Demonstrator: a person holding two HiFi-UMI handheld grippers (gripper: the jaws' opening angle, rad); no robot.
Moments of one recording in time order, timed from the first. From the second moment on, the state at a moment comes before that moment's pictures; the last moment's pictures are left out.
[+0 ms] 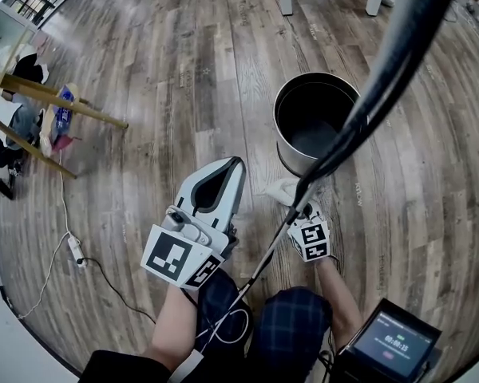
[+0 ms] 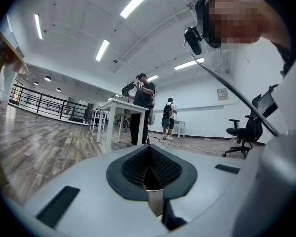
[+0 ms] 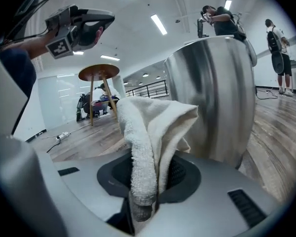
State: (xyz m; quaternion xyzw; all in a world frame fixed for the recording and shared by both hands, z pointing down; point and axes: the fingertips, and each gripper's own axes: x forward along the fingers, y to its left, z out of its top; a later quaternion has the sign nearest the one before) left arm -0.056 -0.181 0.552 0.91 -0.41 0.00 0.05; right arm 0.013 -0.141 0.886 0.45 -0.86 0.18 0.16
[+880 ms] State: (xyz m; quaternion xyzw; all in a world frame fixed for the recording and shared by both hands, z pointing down) left arm -0.068 -0.167 0.536 0.91 -0.41 -0.02 0.04; right arm 0.058 -0.190 0.939 0.53 -0.79 0.25 0.20
